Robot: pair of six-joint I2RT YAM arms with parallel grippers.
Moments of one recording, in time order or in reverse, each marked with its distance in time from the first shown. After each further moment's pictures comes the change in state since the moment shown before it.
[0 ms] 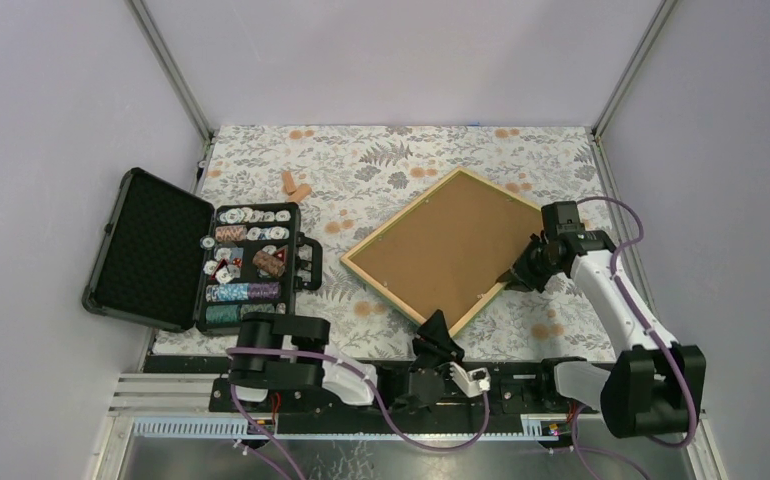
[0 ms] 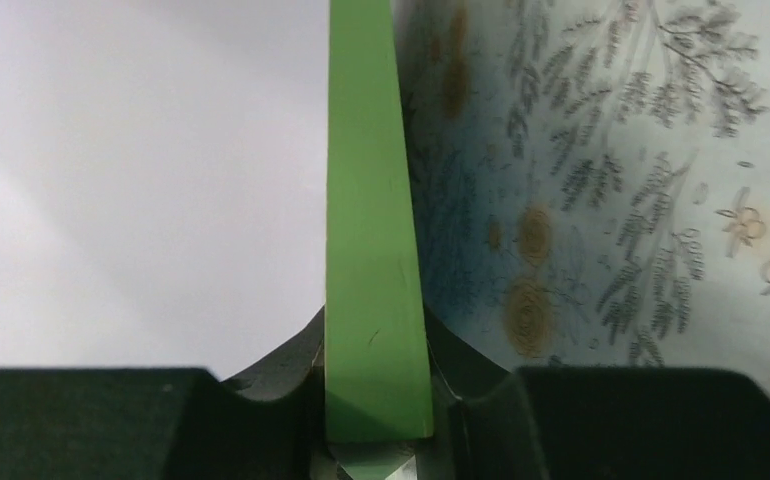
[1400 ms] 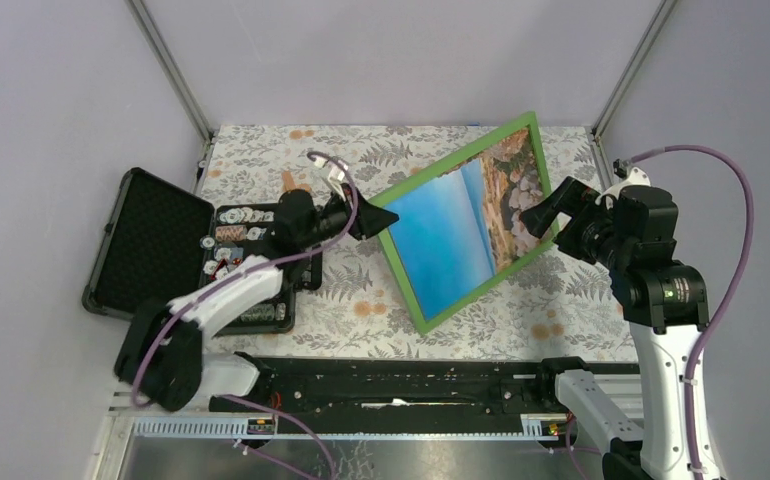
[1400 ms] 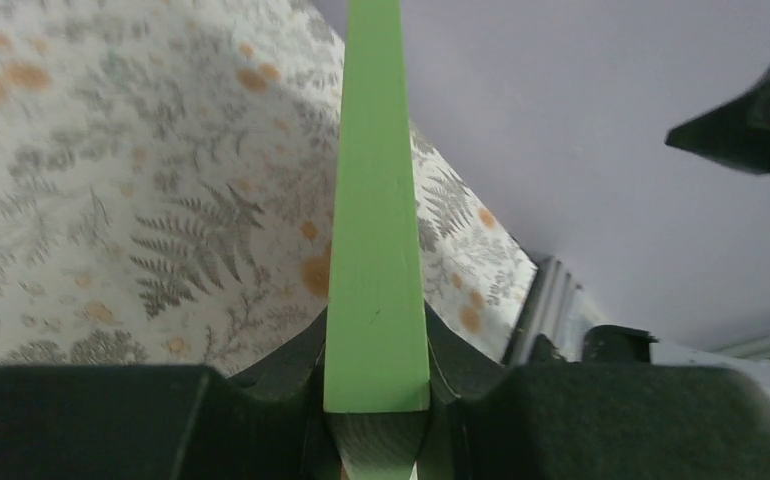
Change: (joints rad) left arm 1.077 -0.671 0.040 -0.415 1.456 -1.617; right arm 0.000 -0.365 0.491 -0.125 0.068 -0.225
